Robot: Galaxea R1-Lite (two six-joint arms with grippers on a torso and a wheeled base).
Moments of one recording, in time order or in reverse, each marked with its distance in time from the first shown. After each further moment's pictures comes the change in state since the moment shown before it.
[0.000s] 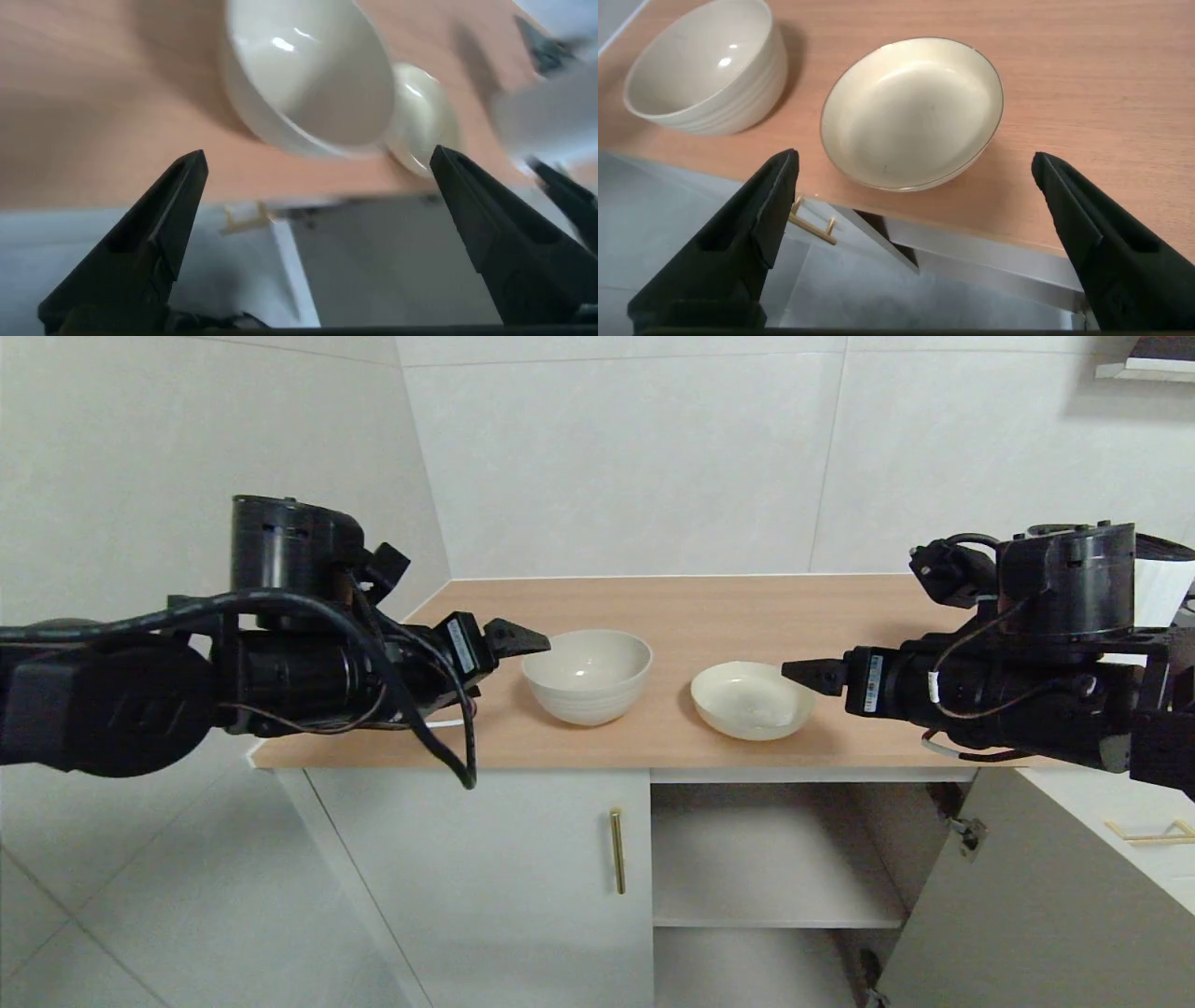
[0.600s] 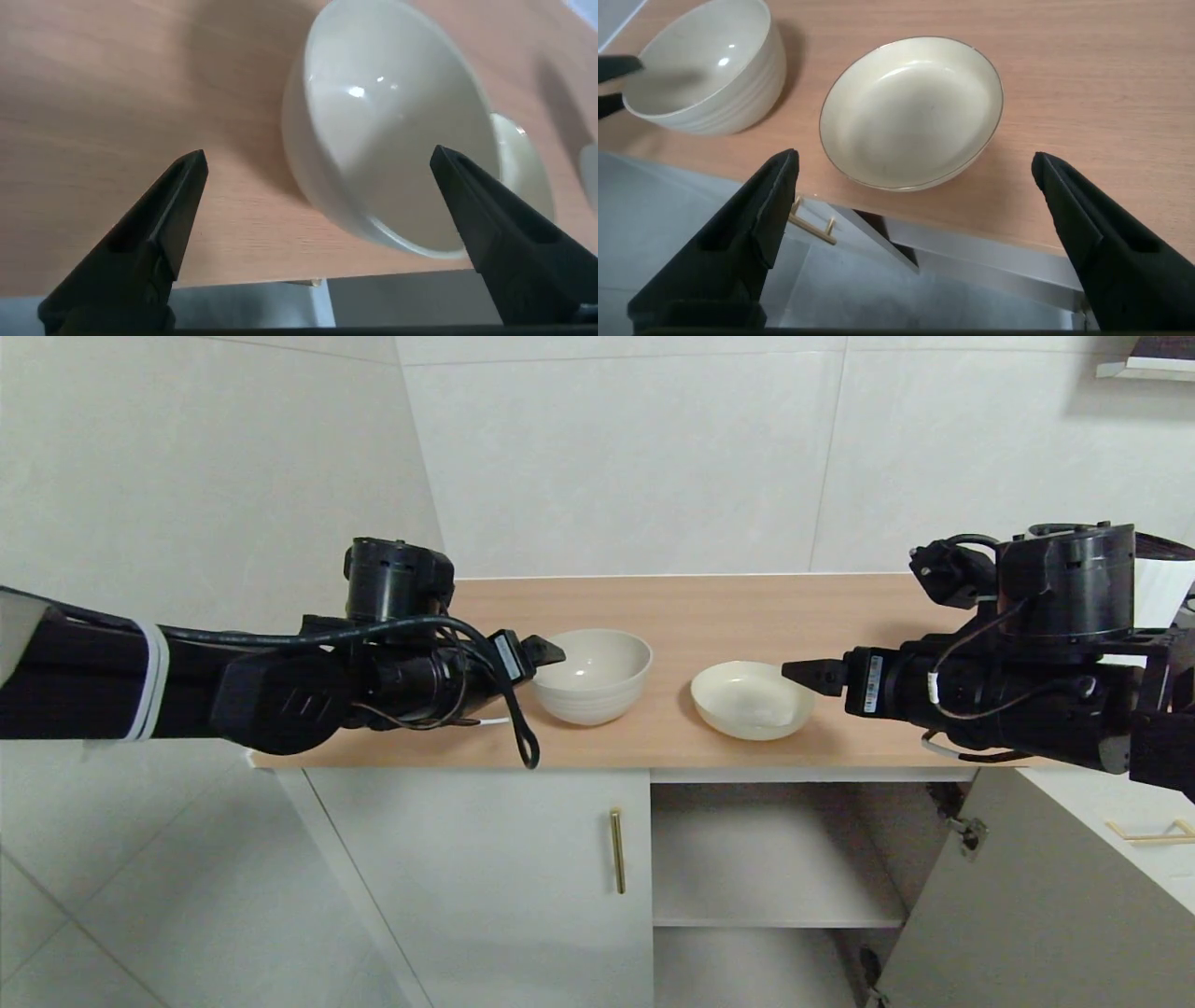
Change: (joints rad) left arm -0.016 0.190 -0.104 -0.048 0.155 -0.006; right arm 0.000 0.000 0.003 -0.002 -0.002 0.001
